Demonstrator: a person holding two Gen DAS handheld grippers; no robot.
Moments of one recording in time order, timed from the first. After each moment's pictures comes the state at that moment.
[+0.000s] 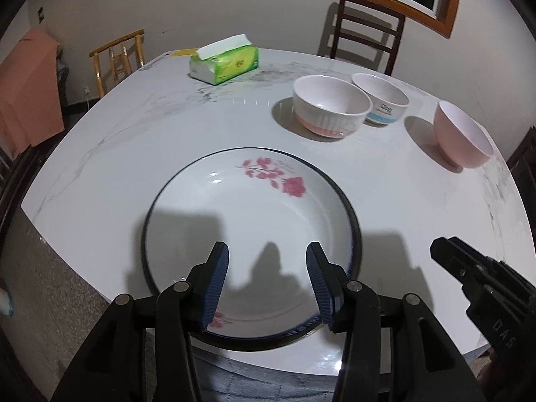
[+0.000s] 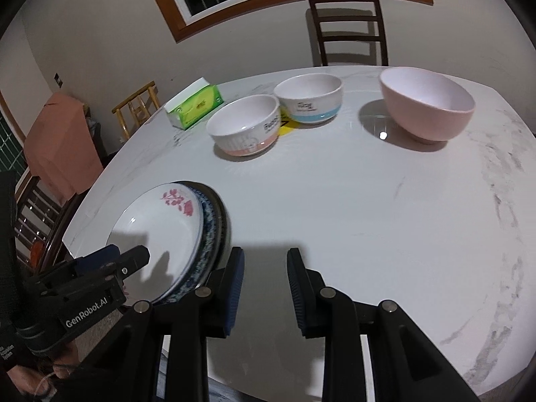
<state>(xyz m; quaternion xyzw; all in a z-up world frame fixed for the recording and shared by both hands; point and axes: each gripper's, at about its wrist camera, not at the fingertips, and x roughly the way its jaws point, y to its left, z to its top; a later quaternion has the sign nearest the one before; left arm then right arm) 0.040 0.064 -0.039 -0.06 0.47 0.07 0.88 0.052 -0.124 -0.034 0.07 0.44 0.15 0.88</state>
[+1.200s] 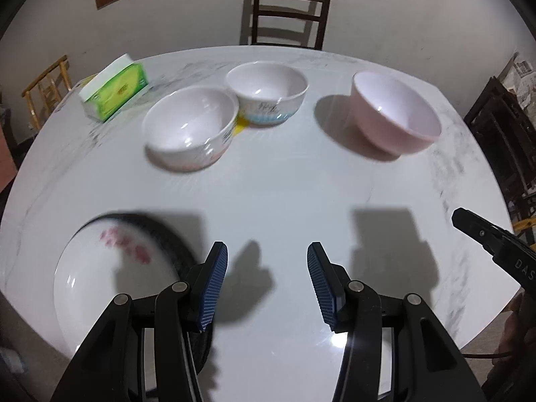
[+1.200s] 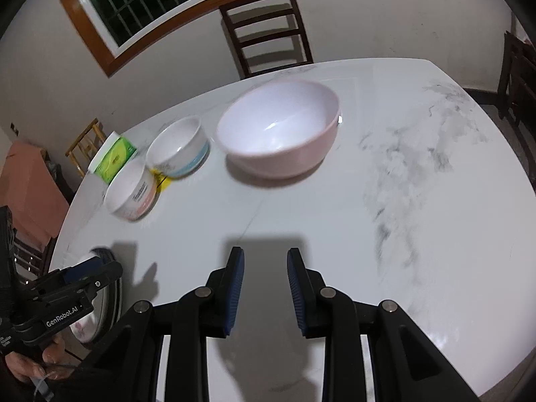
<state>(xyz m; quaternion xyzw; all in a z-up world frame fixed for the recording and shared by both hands) 0.134 -0.051 -0.022 -0.02 0.51 -0.05 0.86 0.134 -0.291 -0.009 0.13 0.47 0.05 0.87</state>
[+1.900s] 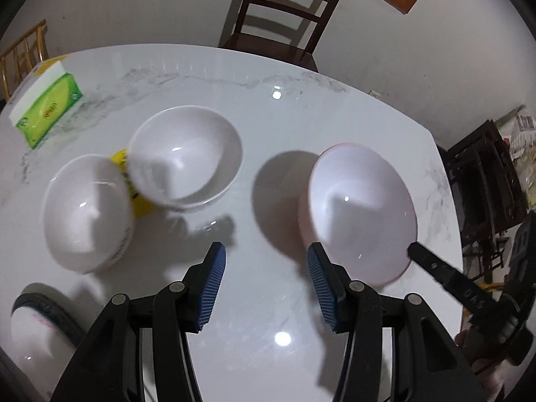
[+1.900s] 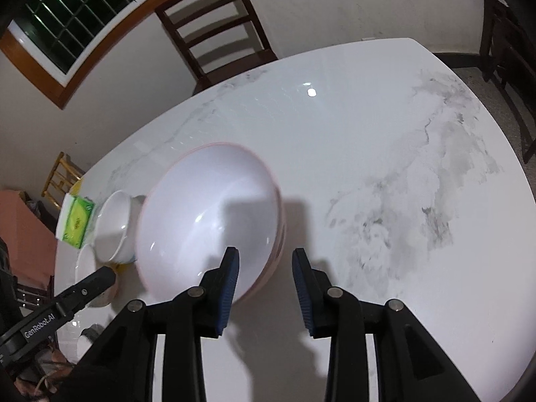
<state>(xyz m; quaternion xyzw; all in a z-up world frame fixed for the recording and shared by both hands) 0.288 -0.109 -0.007 -0.13 0.55 -0.07 0.82 0.264 -0.348 -0.024 0.19 0.52 0.00 0.83</state>
